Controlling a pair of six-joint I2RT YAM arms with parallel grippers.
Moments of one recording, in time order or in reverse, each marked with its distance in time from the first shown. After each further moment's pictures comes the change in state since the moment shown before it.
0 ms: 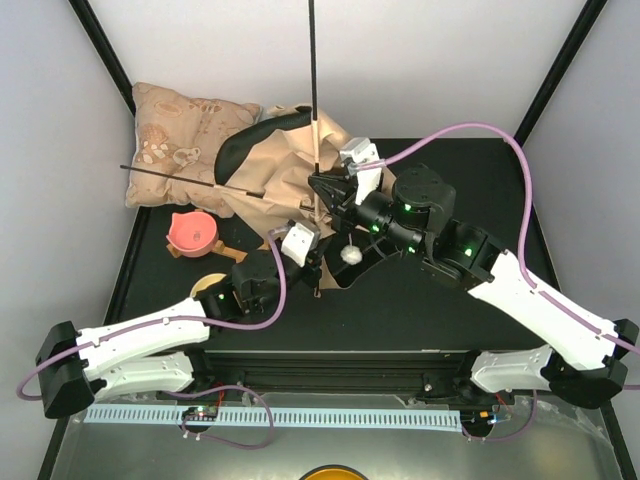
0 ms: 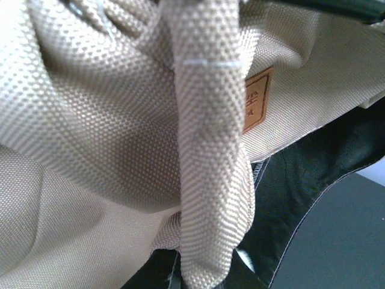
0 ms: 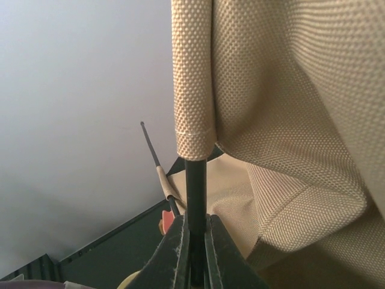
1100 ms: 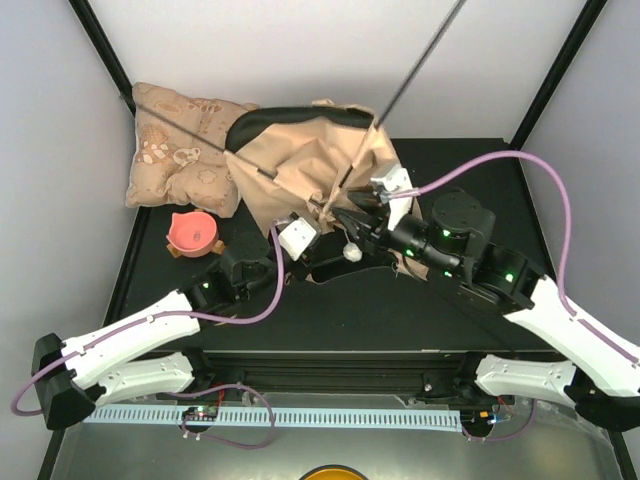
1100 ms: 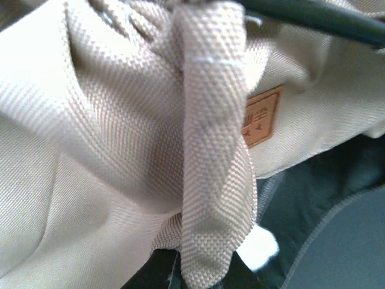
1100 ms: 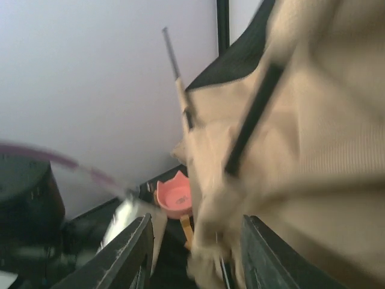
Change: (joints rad) left arm 0.103 -0.039 0.079 -0.194 0.174 0.203; right arm 0.002 -0.189 -0.154 -0.049 -0.012 -0.055
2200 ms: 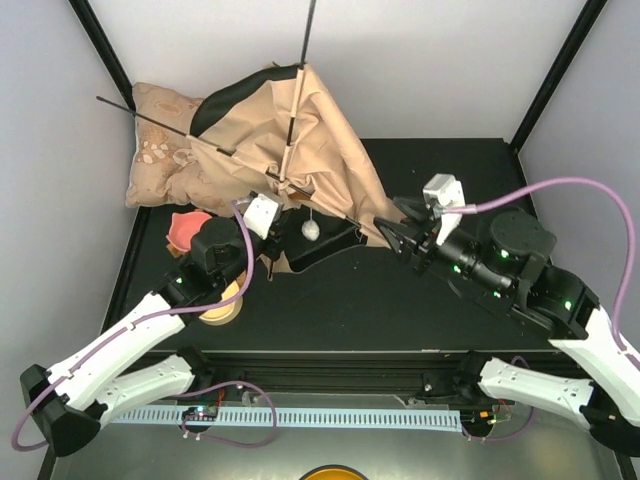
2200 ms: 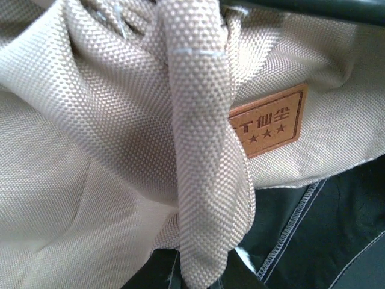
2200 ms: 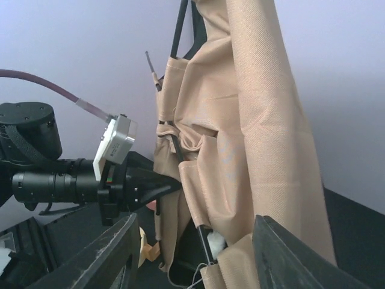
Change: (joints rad) left arm 0.216 -0.100 0.063 -0.174 0.036 -0.054; right arm -0.031 -0.243 -0.058 -0.163 0.060 -0.007
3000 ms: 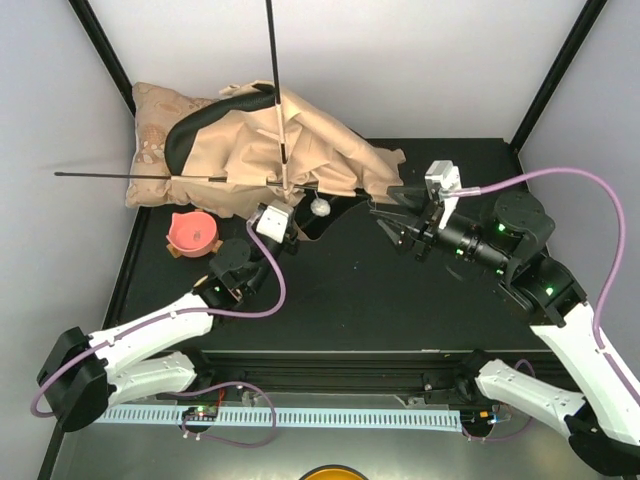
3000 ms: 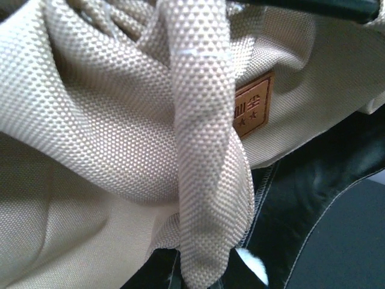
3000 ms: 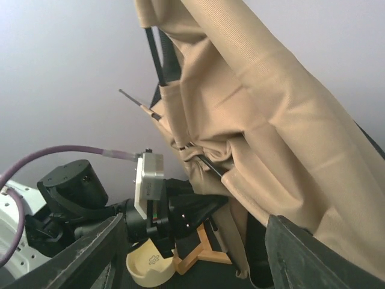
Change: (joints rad) left arm -0.083 0.159 -0.240 0.749 -0.221 0.128; right arm -0.304 0.049 -0.035 0.136 -0.461 0.063
